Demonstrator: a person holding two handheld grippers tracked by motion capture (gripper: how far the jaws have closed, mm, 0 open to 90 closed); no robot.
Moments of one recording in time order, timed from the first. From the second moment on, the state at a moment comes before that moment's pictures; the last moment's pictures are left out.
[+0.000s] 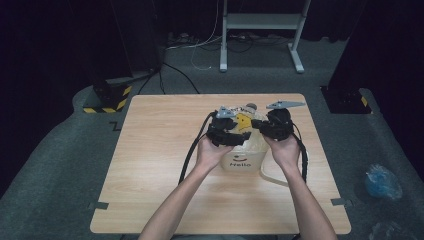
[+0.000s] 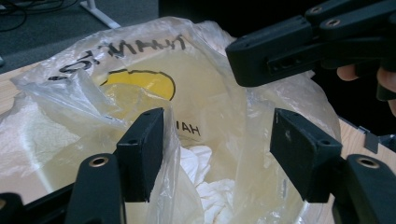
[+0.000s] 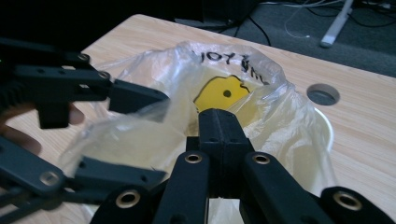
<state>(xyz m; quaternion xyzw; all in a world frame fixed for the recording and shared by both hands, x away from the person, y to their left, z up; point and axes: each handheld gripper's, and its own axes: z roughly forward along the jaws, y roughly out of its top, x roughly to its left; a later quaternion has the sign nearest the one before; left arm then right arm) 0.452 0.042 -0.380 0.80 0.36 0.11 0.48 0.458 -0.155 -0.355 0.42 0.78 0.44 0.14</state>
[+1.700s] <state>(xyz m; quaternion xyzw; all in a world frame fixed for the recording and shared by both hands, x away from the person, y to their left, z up) 0.455 0.020 -0.382 0.83 0.34 0.16 0.41 0.453 -0.151 -0.355 0.42 0.77 0.46 0.15</state>
